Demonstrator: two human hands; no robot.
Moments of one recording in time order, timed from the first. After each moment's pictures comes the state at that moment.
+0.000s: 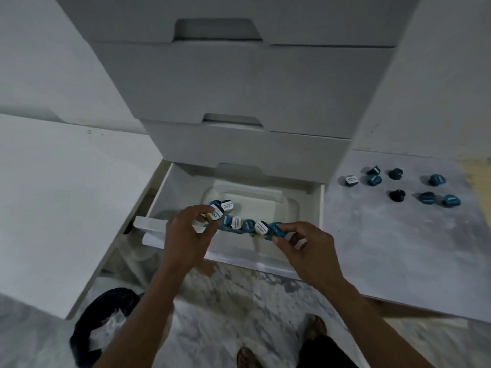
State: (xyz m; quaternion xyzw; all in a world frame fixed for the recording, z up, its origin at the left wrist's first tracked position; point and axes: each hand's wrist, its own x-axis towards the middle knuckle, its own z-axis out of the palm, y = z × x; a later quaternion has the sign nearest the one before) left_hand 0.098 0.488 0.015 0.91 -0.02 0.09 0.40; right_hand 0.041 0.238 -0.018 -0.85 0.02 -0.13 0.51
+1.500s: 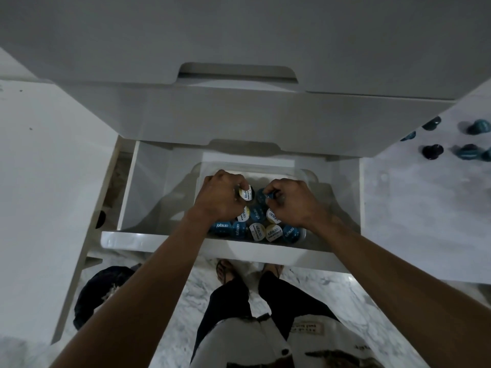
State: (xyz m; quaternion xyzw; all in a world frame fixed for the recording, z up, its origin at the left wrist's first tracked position) left_hand 0.238 0.456 -0.080 0.93 -0.17 -0.21 0.24; right_hand 0.181 0.266 -0.106 -0.92 0.03 0.14 0.38
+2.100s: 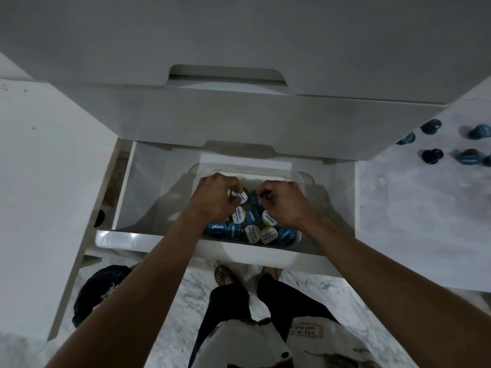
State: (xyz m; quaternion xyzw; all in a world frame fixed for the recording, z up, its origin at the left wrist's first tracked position) left_hand 0.239 0.456 -0.079 0.94 -0.16 -0.20 0.23; right_hand 0.188 0.271 -0.111 -0.90 0.03 0.15 0.41
